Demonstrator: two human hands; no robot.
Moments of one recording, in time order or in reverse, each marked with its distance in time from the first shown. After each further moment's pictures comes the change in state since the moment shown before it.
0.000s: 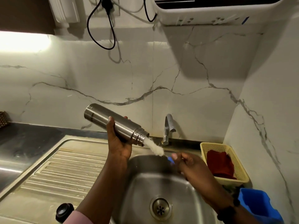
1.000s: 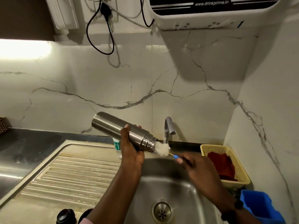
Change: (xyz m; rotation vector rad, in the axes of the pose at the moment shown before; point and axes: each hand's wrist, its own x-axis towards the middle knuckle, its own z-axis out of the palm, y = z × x) left_hand -0.020 -0.030 0.018 -0.030 0.079 -0.074; right_hand 0.007 0.006 -0.010 -0.422 0.172 -0.159
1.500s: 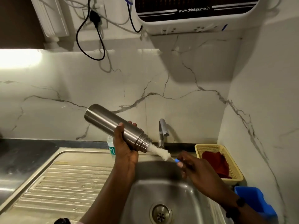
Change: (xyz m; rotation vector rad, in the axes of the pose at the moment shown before) left_hand -0.001 0.007 0.011 0.093 -0.184 0.030; right_hand -0.011 0.020 -0.018 0.125 -0.193 -0.098
